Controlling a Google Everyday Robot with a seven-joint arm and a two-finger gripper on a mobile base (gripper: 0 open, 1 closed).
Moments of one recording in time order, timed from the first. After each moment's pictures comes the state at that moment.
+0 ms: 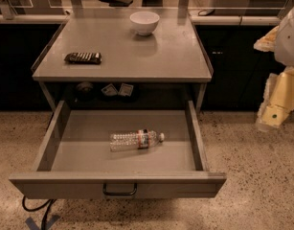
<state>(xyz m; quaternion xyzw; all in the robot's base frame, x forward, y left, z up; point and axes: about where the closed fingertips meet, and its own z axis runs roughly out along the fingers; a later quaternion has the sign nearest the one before) 0.438 -0.217 0.976 -0.60 0.78 -0.03 0.16</state>
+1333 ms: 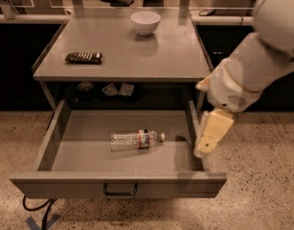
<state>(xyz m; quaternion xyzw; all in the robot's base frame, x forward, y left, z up) 0.455 -0.131 0.869 -0.63 0.75 0.07 0.17</state>
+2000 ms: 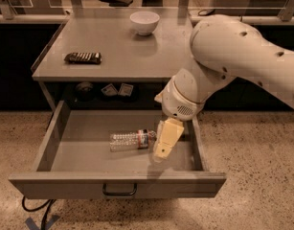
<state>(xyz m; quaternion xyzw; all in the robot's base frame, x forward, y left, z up) 0.474 -0.033 0.813 -0.67 0.71 0.14 0.17</state>
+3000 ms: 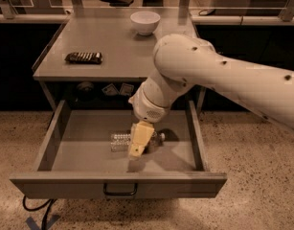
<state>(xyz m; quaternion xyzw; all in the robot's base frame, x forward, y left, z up) 0.504 0.031 0.773 -0.70 0.67 0.14 0.19</state>
